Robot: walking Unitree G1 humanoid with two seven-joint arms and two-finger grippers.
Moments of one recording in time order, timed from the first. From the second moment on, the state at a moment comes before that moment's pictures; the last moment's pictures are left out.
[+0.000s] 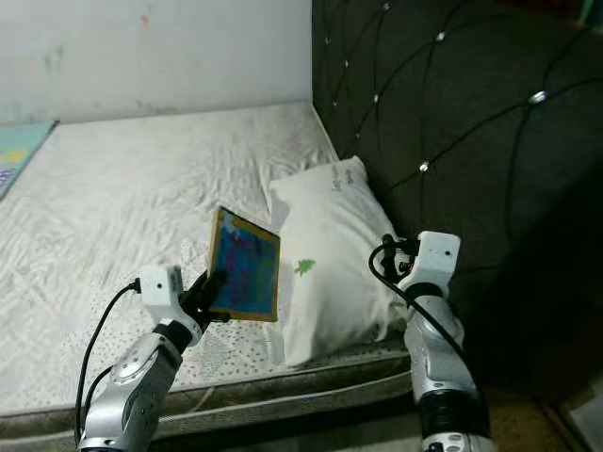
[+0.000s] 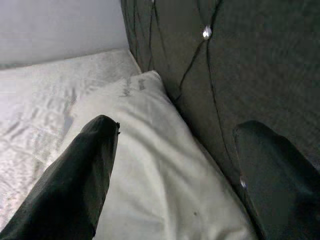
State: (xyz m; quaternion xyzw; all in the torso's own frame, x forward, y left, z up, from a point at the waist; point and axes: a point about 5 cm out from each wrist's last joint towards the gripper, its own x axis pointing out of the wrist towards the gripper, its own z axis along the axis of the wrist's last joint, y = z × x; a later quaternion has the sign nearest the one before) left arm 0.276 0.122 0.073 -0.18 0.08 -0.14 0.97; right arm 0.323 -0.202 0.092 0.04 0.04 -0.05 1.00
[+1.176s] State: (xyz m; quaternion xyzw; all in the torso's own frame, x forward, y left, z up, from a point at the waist) left arm 0.271 0.124 0.070 -0.18 0.08 -0.16 0.97; right arm 0.325 -0.194 0.094 0.03 0.03 -0.03 1.00
